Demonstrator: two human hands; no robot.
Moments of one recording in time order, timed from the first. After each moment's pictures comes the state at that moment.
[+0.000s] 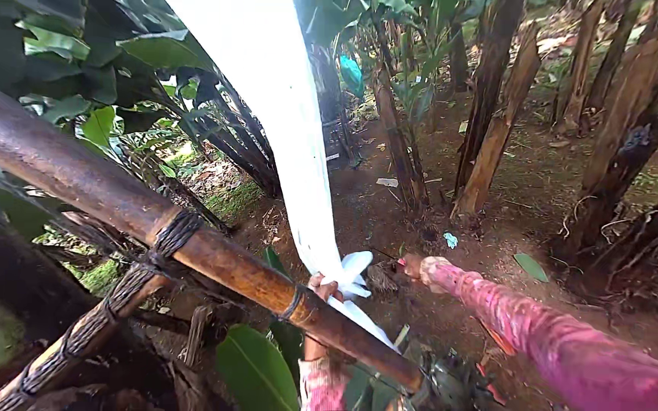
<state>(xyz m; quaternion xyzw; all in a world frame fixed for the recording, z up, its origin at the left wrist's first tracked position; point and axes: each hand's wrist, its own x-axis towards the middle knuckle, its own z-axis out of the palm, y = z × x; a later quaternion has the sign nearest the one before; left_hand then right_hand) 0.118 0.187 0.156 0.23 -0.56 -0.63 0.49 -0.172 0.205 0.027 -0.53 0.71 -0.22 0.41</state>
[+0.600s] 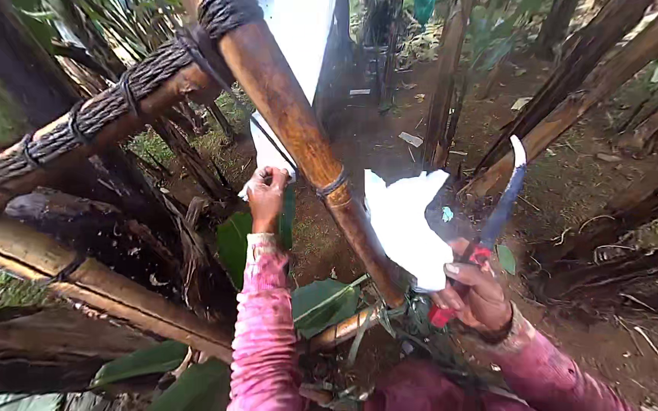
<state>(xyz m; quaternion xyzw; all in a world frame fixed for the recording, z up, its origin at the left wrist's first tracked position) 0.221 0.167 0.189 0.45 -0.68 -0.27 0.51 -0.048 0.396 0.118 -0.40 0.17 -0.72 0.55</state>
